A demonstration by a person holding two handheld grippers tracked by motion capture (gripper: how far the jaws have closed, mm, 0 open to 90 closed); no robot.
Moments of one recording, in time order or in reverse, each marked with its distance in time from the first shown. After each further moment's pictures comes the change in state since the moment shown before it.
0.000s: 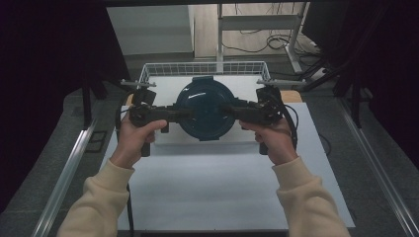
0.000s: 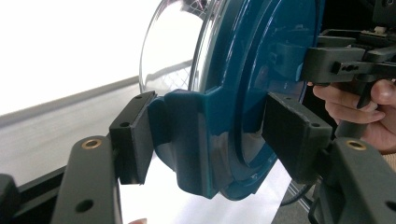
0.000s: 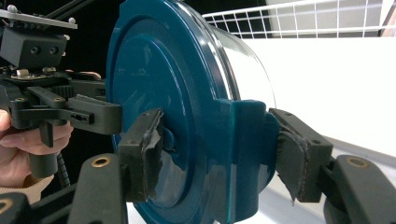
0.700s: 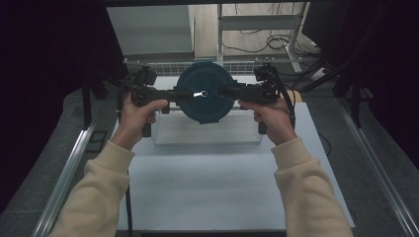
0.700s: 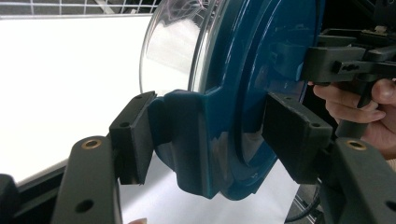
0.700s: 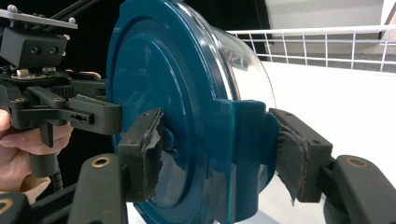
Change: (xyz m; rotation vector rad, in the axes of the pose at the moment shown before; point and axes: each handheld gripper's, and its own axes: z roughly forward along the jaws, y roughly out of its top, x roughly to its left) left arm 0.020 0.040 0.009 0.010 -0.001 -0.018; right arm -0.019 0.040 0.018 0.016 0.006 0.009
